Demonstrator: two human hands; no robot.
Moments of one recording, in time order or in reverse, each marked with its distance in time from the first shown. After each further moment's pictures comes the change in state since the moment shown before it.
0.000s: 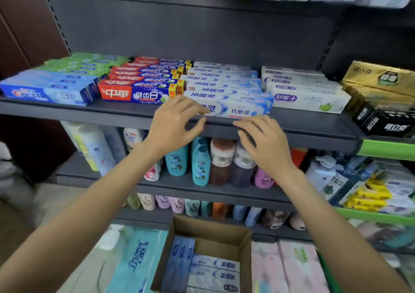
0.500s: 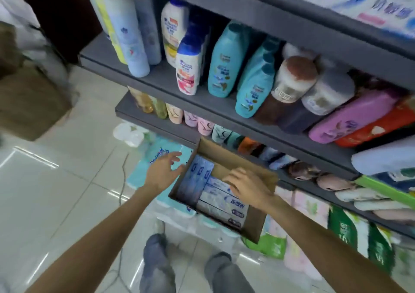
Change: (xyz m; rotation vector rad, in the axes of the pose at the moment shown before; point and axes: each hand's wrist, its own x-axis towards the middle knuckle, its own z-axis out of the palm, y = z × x) left_hand -0.345 0.053 0.048 -0.299 -0.724 -1.394; right_hand -0.258 -0.089 0.135 0.353 -1.295 -0.140
